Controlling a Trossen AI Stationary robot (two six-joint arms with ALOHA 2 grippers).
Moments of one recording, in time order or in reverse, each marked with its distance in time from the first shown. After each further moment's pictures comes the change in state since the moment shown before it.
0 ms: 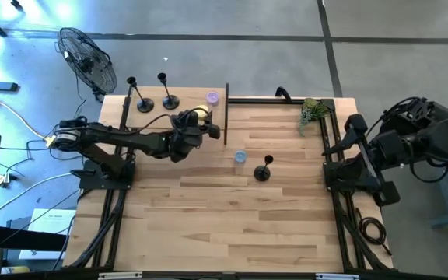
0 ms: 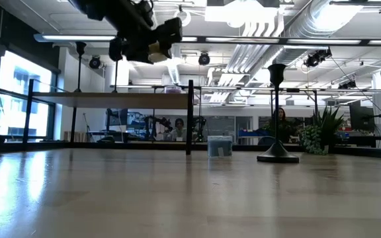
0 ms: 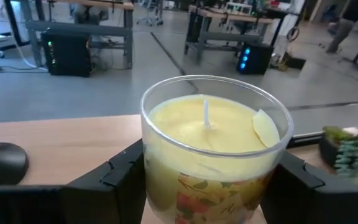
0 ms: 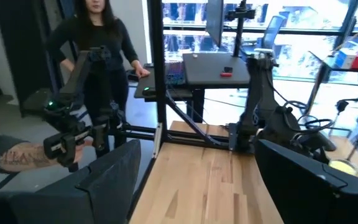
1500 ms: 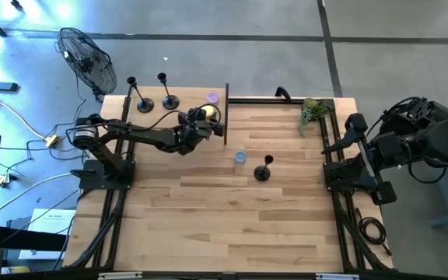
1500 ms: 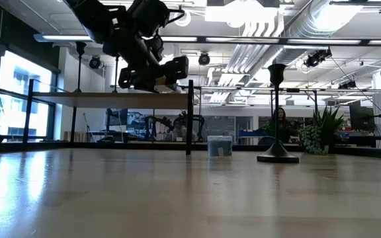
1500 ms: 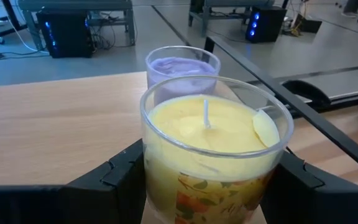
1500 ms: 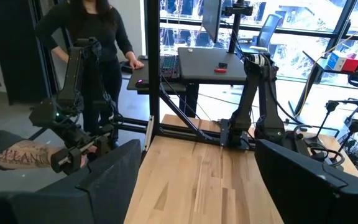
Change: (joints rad) left arm 0.129 0.158 -0.026 0.083 0.160 0.017; right arm 0.000 -0.001 0.000 -0.038 0.010 -0.026
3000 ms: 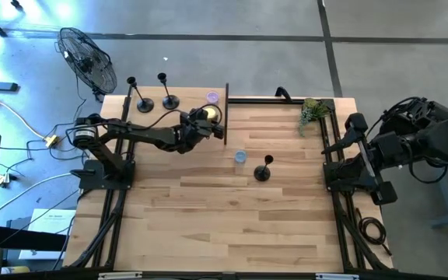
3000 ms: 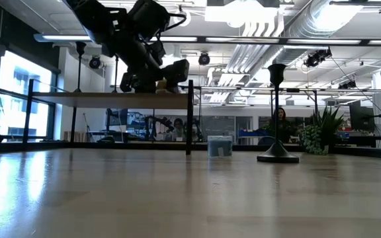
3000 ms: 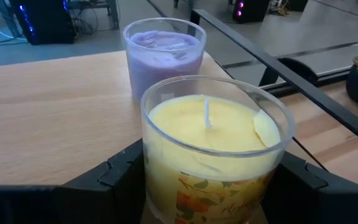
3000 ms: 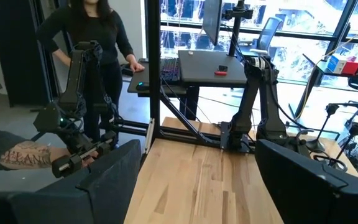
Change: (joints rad) left arm 0.019 0.000 -0.001 -0.050 0.105 -0.014; right arm 0.000 0.001 0.000 0.016 0.000 -0.011
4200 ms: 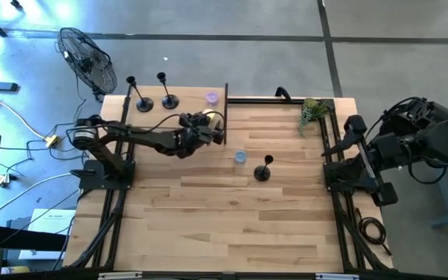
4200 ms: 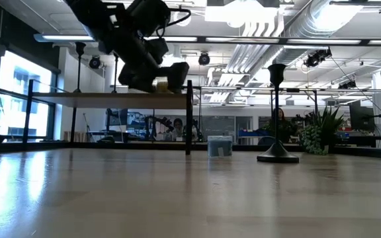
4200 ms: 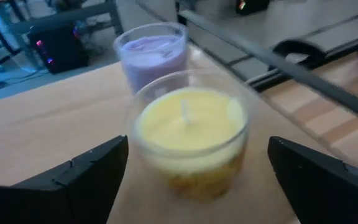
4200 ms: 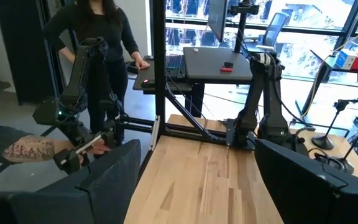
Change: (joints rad) left arm -0.059 -0.014 -0.003 -0.051 -0.090 0.139; right arm 0.000 0.000 -0.002 -0.008 -0.026 0.019
